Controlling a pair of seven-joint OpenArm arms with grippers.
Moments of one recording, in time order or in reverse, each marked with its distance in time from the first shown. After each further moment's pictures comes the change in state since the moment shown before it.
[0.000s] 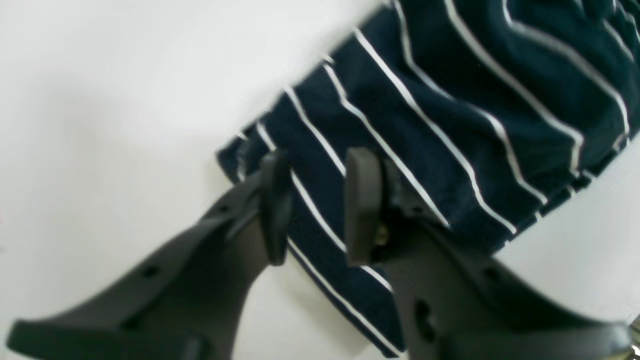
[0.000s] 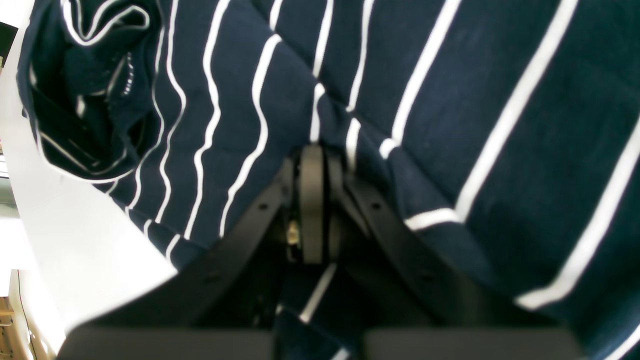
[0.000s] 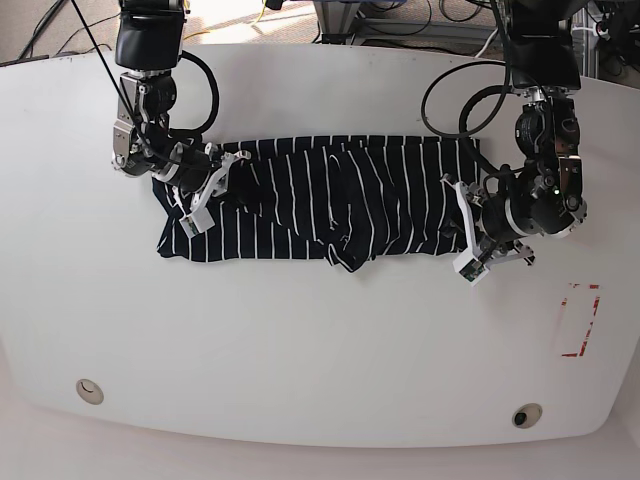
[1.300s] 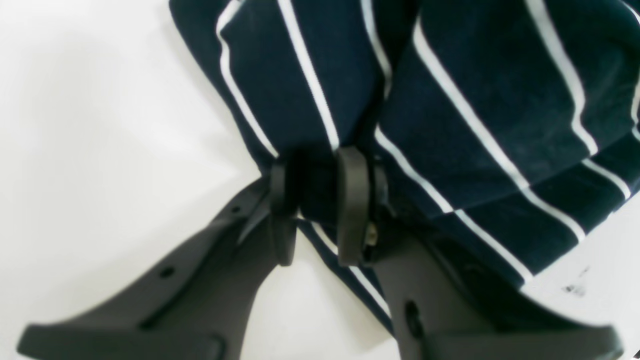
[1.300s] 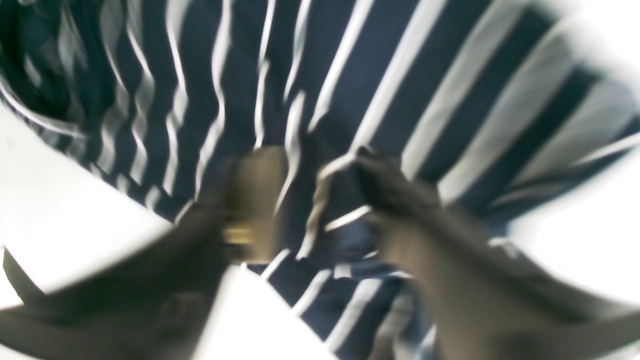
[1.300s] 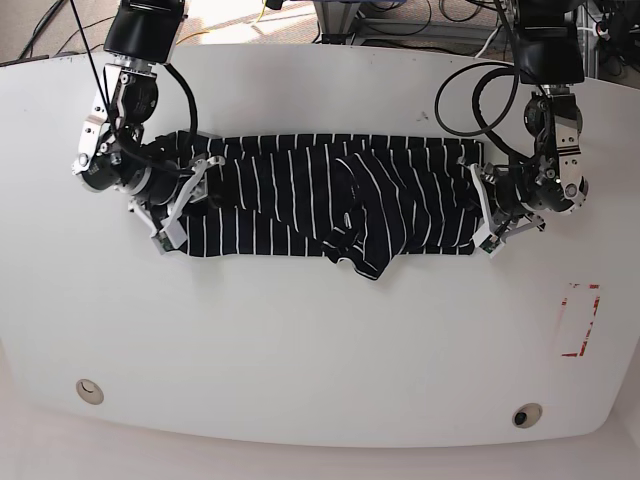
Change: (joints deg) left arm 2.6 -1.6 -3.1 -15.2 8.1 -0.4 -10.6; right arm 1.1 -1.4 11.6 27.3 4.3 -2.3 -26.8
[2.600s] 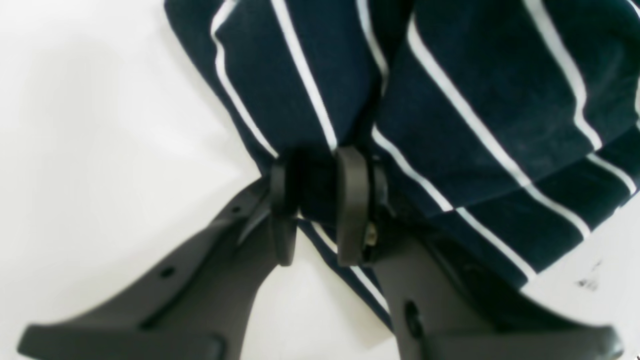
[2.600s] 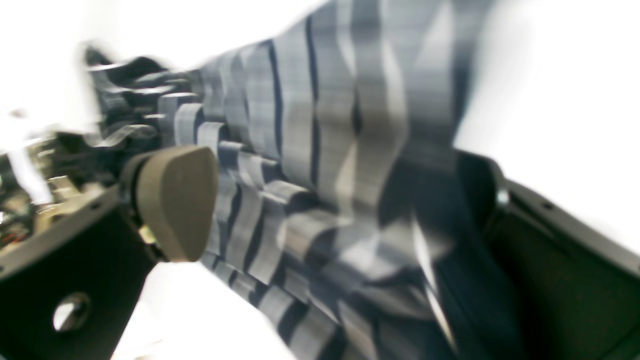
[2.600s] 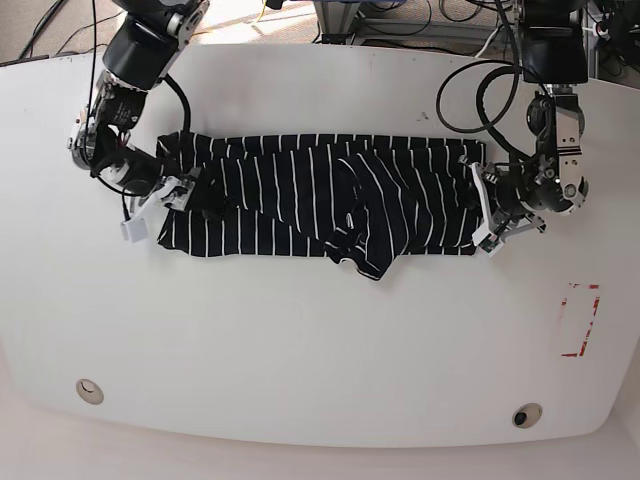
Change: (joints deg) left arm 0.3 -1.6 2.3 0.2 0.2 0.1 -0.9; right arm 4.7 -2.7 14.3 -28.5 14.2 0.6 0.1
